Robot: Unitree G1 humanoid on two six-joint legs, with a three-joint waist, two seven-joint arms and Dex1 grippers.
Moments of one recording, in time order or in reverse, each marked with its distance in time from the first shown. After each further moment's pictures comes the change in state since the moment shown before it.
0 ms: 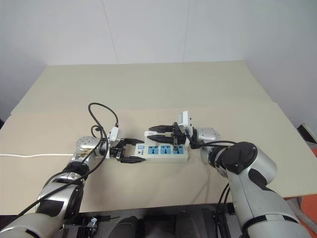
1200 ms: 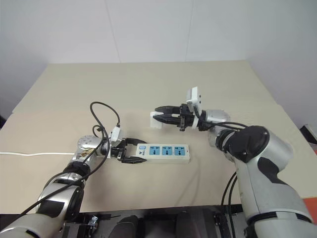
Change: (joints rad) left arm 0.008 -0.003 -0.014 -0.042 -0.008 0.014 -0.006; right arm -0.145 -0.062 0.082 -0.004 0.157 0.114 0.064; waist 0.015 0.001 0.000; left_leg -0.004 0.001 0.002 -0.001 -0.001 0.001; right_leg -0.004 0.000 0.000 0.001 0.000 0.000
